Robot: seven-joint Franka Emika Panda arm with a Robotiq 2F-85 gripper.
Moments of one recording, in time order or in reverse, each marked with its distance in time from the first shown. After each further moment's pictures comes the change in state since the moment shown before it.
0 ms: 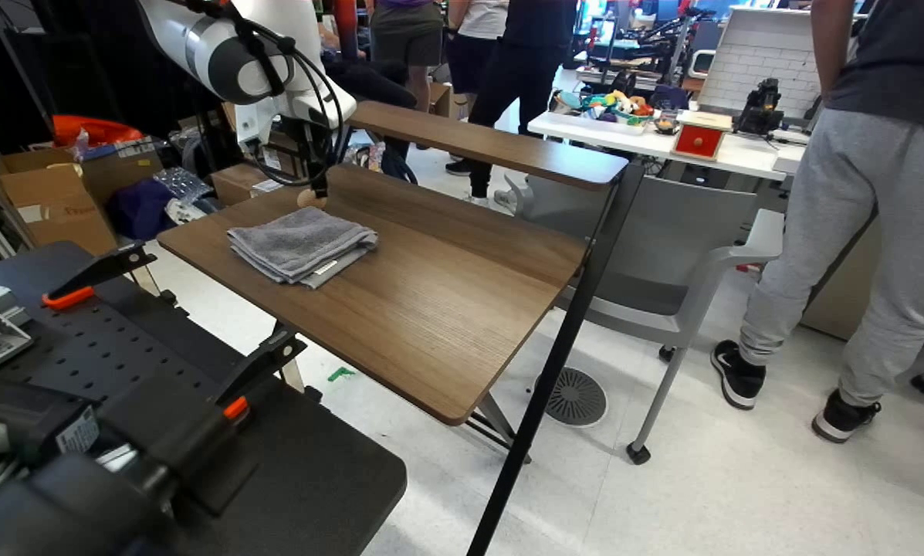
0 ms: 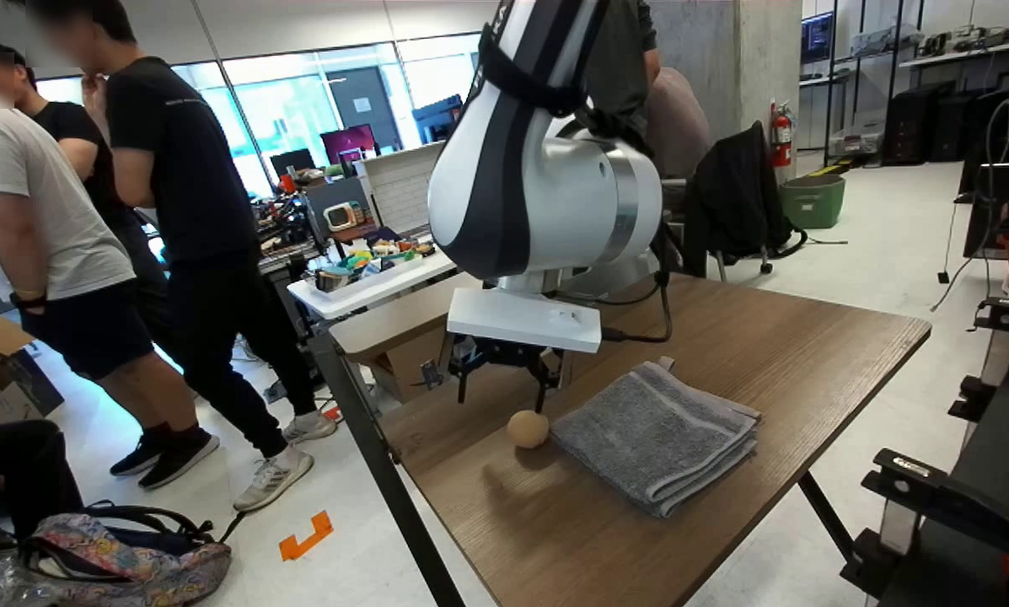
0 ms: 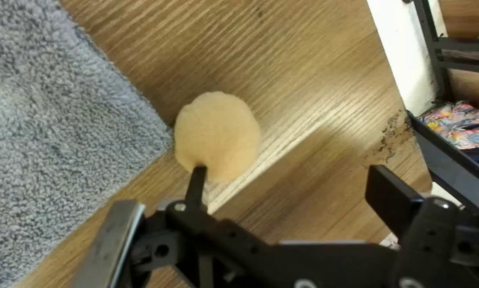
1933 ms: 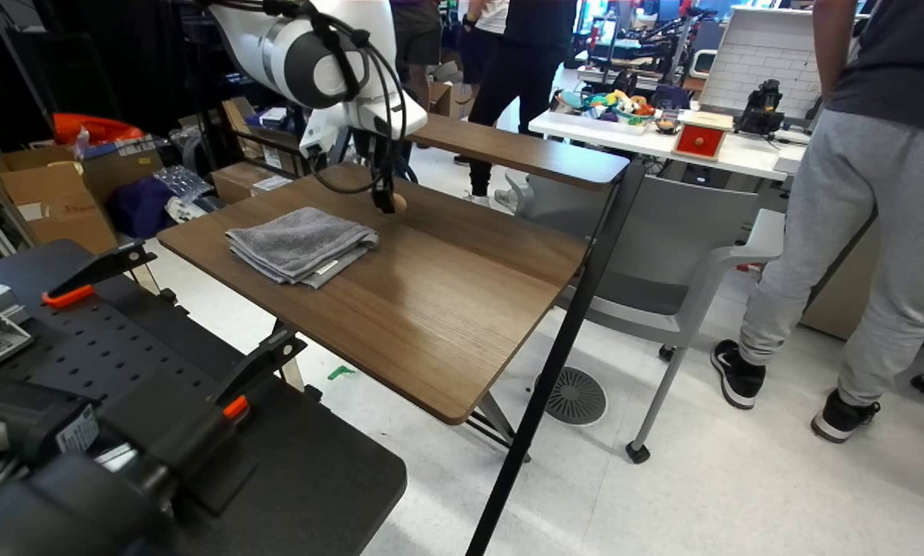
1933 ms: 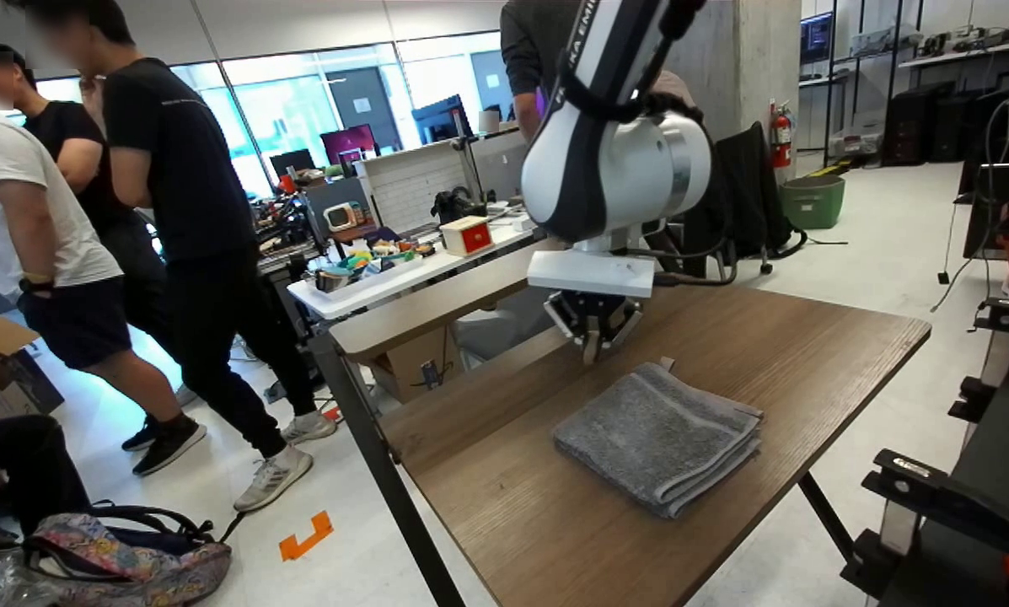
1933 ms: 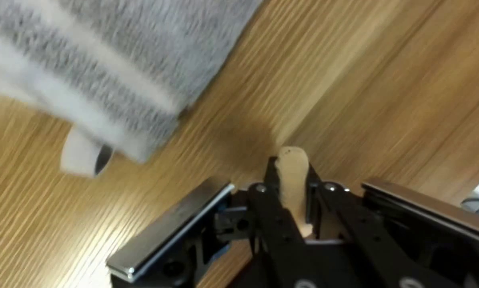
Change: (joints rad) arm -0.017 0.012 -0.232 0.031 -0.040 -0.147 0.229
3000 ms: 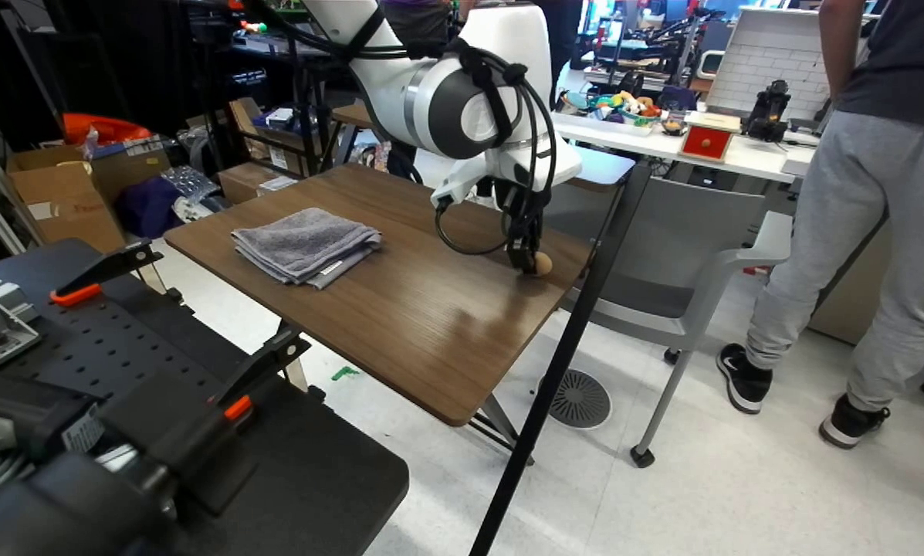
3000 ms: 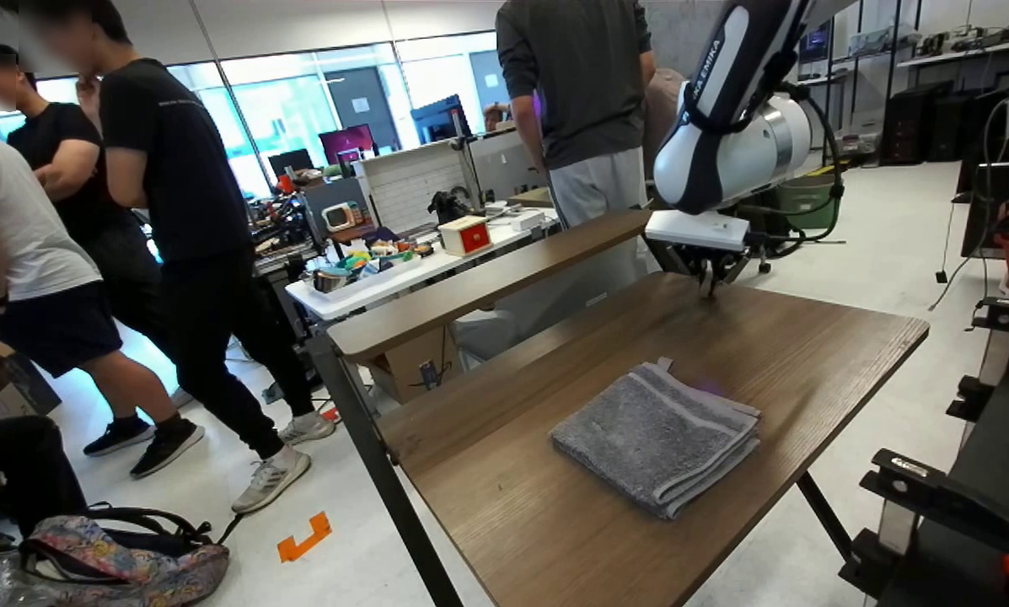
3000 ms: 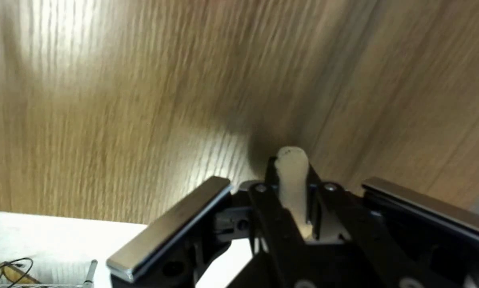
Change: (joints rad) arm -0.227 0.117 -0.150 0.131 -0.095 -0.009 0.198
